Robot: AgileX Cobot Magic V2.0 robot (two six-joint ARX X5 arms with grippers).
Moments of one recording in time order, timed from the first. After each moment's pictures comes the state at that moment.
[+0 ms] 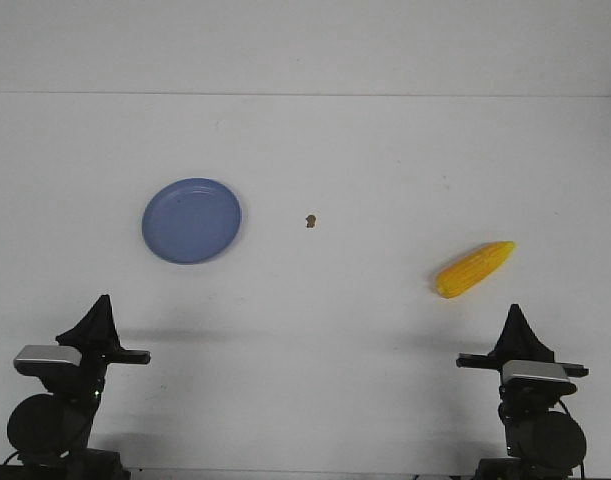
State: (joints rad) left arm -0.10 0.11 0.31 -0.04 -0.08 -0.04; right arm 0.02 0.02 0.14 -0.01 0.08 0.02
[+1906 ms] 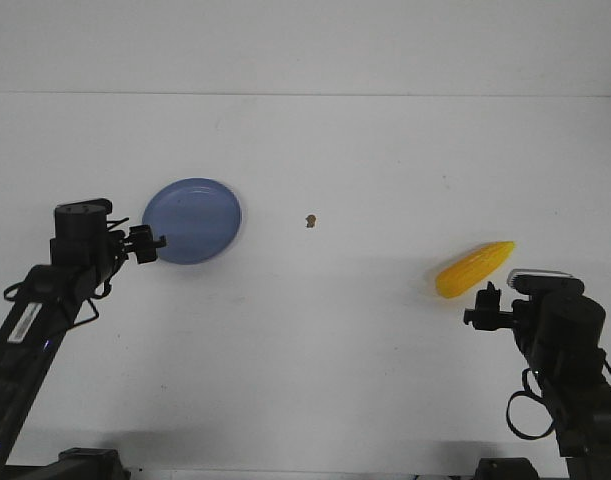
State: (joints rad) left arm -0.02 1.34 1.10 -0.43 -0.08 -0.19; right arm 0.02 0.74 0.85 -0.68 0.08 0.08
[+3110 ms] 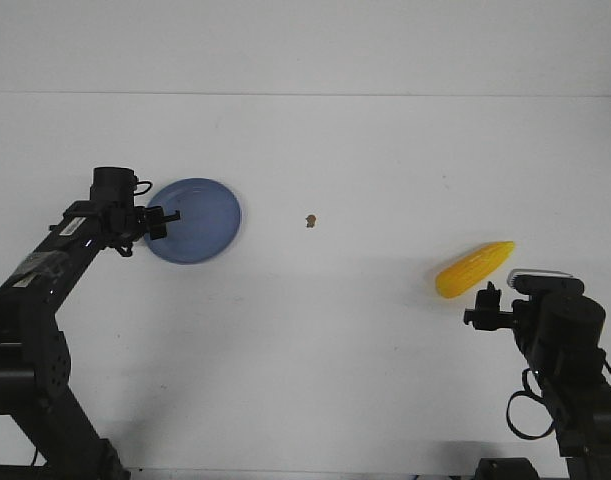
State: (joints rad) left arm 0.03 1.86 1.36 -0.43 -0.03 -0.19; right arm 0.02 0.74 0.85 -0.68 0.08 0.08
